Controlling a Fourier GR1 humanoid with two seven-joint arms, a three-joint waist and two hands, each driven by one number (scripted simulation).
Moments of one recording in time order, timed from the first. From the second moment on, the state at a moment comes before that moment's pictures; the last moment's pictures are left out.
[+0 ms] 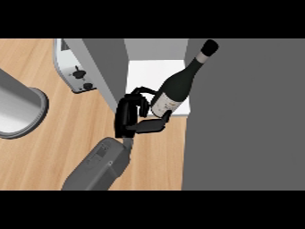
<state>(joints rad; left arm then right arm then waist) -0.51 0.00 -0.46 -0.94 0.57 0.49 -0.52 0.10 -0.05 -0.05 -2.30 -0.20 0.26 0.32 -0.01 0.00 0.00</state>
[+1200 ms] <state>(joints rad) -0.77 0.00 -0.47 -0.53 0.91 0.28 -0.69 0.09 -0.04 -0.05 -2.27 -0.21 0.27 0.31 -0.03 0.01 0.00</state>
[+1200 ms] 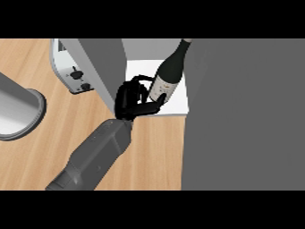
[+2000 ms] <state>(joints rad) -0.94 0.00 -0.46 -0.32 1.03 0.26 -0.67 0.09 -0.05 -0.04 -2.25 -0.21 0.28 0.29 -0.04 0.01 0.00</state>
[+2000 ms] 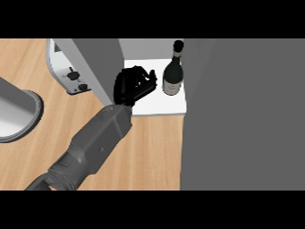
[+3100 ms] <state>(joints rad) -0.97 0.00 -0.41 -0.19 1.01 0.18 -0.86 0.09 -0.05 -0.05 -2.28 -0.21 0.28 0.30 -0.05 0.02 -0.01</state>
